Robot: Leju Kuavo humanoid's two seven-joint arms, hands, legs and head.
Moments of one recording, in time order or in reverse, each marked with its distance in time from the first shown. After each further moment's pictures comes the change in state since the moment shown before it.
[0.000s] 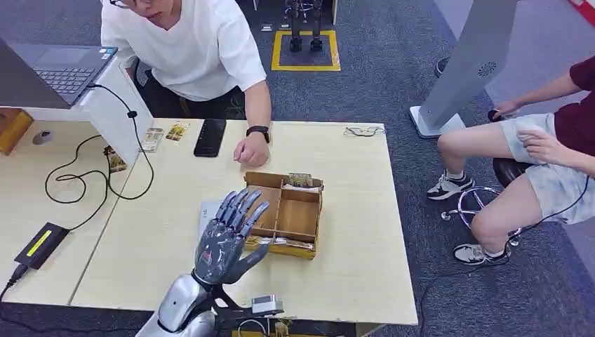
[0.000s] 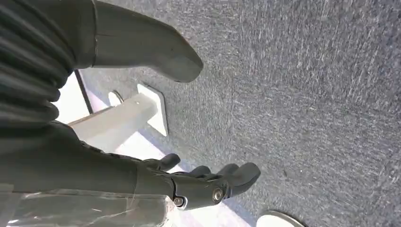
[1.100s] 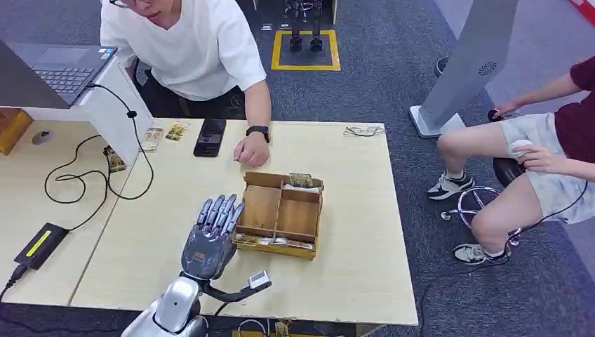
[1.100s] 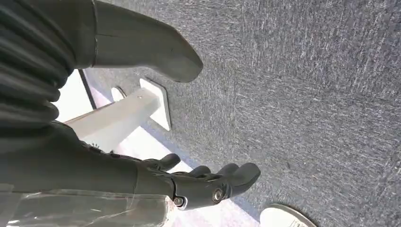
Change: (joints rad) left arm -0.062 0.071 -0.029 0.223 -0.370 0.017 0.515; right arm -0.006 -0.018 0.003 0.000 0.008 0.001 0.015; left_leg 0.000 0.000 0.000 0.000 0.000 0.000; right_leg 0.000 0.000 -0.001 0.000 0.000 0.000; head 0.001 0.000
